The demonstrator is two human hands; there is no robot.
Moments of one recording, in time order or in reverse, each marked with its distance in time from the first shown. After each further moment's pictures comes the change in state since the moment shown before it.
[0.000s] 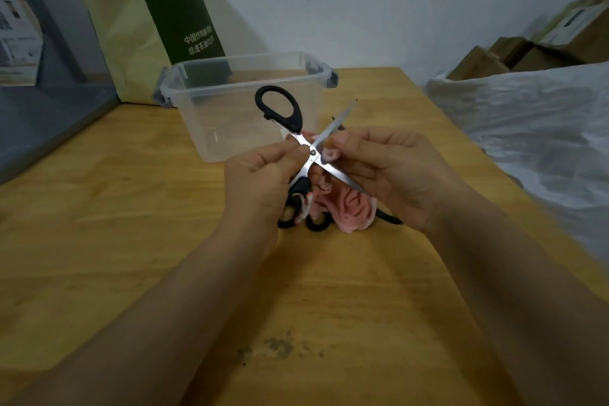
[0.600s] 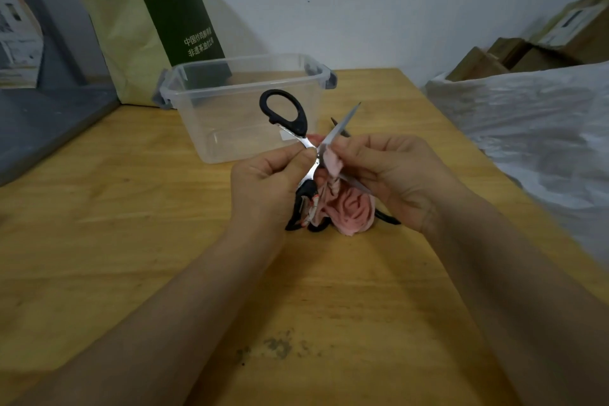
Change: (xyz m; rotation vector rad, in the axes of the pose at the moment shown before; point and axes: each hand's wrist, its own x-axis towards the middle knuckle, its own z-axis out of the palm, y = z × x) left_hand -0.003 -0.007 0.003 0.069 -0.026 0.078; right_hand 0.002 0.003 0.000 0.003 0.049 0.029
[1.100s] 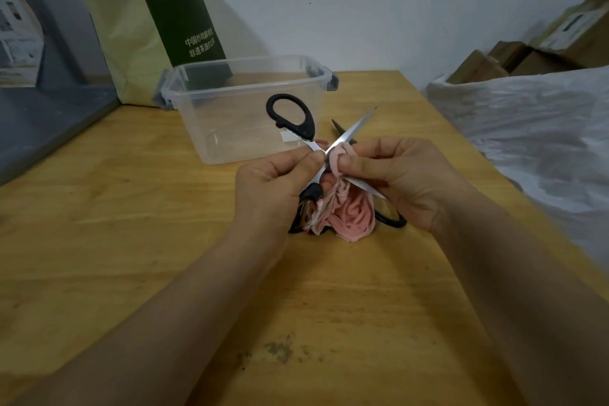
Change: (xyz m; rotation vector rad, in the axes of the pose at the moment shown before) left_hand -0.001 0.000 -0.001 -0.053 -0.082 -0.025; right_hand -0.001 -0.005 -0.008 -0.085 0.005 0.025
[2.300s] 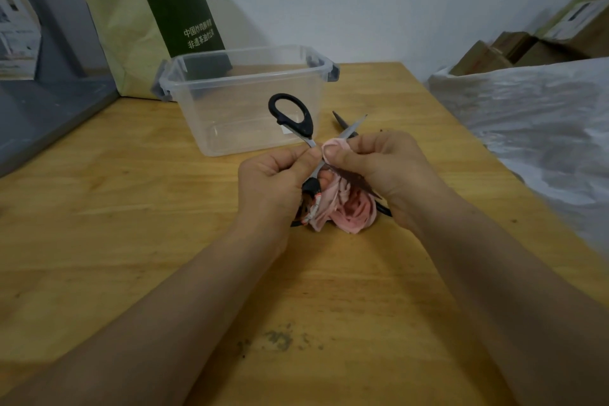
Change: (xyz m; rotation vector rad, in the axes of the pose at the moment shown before) left_hand 0.002 -0.008 0.003 0.026 0.081 -0.042; right_hand 0.007 0.014 0.014 -0.177 0.093 -0.036
